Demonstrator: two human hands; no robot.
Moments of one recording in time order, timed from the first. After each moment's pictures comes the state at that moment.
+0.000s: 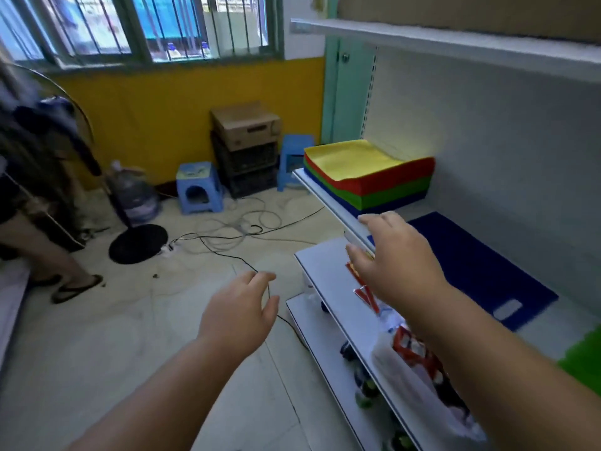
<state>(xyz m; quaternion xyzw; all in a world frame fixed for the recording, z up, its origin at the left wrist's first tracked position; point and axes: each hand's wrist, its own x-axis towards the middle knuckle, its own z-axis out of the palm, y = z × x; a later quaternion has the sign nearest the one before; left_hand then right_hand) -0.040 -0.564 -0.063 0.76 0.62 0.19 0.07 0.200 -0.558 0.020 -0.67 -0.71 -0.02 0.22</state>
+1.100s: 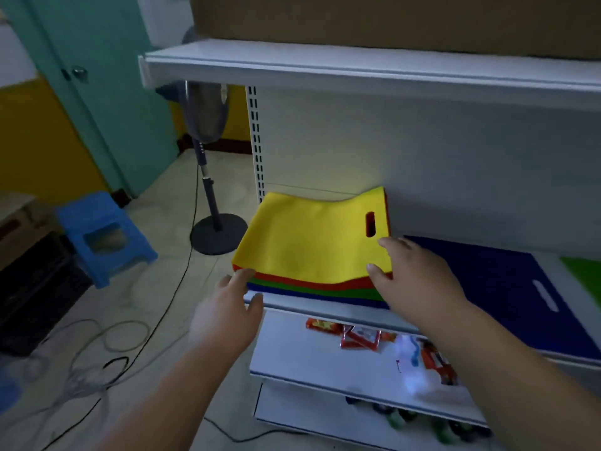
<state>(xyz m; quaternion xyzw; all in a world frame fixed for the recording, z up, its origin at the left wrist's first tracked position) -0.009 -0.054 -0.061 0.91 0.34 0.12 0.21 0.156 -0.272 0.014 -0.94 -0.32 -0.01 0.10</state>
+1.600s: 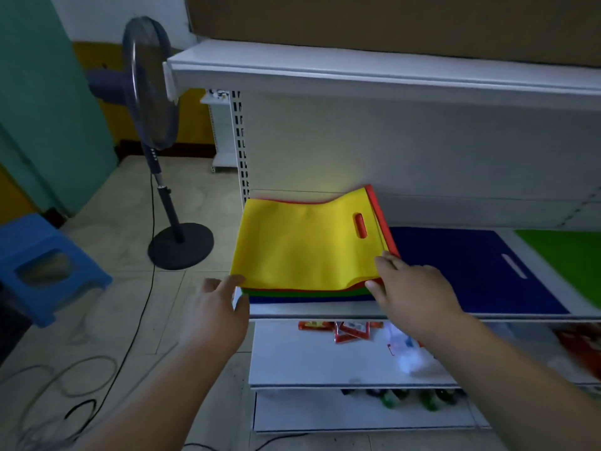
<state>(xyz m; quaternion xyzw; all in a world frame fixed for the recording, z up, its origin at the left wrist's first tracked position) -0.010 0.018 -0.067 0.91 0.29 0.08 0.27 0.120 -0.243 -0.008 -0.95 -0.28 -0.02 -0.14</state>
